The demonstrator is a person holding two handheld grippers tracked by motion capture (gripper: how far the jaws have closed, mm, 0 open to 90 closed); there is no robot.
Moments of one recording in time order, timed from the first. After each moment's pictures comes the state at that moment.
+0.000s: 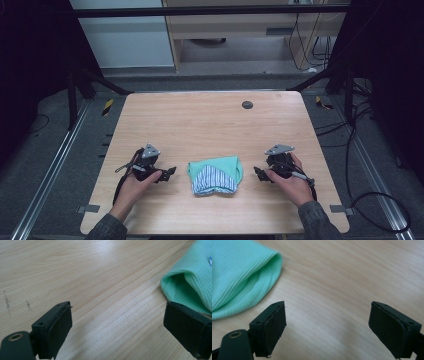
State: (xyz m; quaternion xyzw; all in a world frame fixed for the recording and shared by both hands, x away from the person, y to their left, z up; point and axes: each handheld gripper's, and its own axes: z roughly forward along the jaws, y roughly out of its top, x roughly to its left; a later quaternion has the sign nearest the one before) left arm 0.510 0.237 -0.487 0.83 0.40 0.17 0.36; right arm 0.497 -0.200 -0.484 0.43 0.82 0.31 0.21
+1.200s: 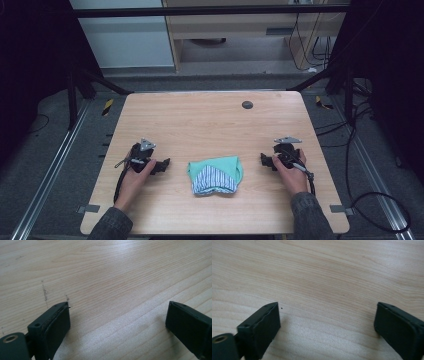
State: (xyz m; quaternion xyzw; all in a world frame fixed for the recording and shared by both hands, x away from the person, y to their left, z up) left arm 0.541 0.257 -0.507 0.80 0.45 0.21 0.33; right arm 0.539 -0.224 -0.511 0.55 0.73 0.32 0.25
